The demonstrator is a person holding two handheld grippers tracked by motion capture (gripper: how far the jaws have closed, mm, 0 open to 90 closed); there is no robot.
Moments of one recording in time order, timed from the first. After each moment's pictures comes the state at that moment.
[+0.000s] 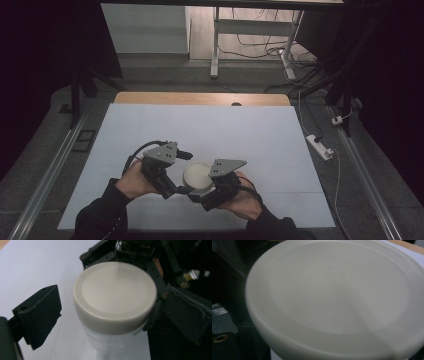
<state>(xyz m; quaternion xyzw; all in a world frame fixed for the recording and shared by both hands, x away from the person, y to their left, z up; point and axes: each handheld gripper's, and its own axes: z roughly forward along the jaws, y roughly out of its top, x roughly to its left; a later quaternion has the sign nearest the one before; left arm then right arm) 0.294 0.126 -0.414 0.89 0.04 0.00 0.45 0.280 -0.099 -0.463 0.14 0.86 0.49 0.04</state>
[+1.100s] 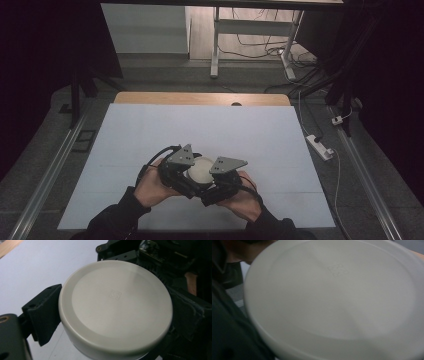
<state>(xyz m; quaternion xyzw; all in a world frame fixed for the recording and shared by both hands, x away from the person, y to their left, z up) 0.285 0.091 -0.418 0.88 0.15 0.07 0.44 0.284 -0.102 -0.462 0.19 0.85 0.48 0.09</state>
